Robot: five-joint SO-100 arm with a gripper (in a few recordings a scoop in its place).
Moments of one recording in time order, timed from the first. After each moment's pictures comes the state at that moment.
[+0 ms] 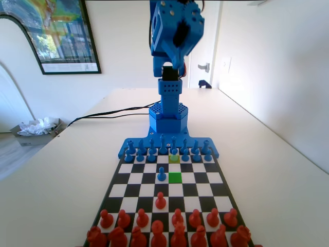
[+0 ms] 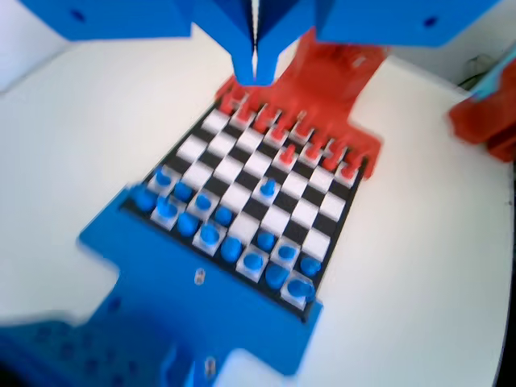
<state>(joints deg) -0.3 130.4 113.7 91.7 -121.9</state>
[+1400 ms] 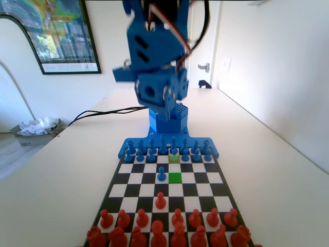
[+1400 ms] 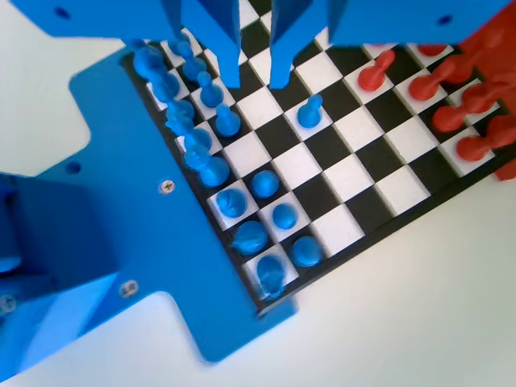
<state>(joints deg) 5.8 104.6 128.0 67.3 -154.7</state>
